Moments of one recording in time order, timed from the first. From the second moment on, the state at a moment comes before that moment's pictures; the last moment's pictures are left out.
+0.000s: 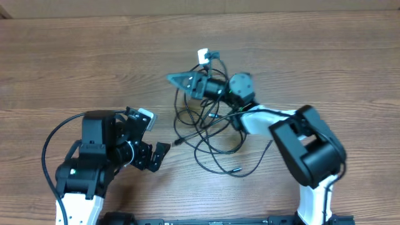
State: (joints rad) left arm -0.08 0.91 0.87 -0.95 0.41 0.24; right arm 0.51 2.05 1.05 1.24 -0.78 1.15
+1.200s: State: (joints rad) left arm -0.08 1.15 0.87 -0.79 0.34 0.16; right arm -0.87 1.16 1.37 -0.67 -0.71 0.62
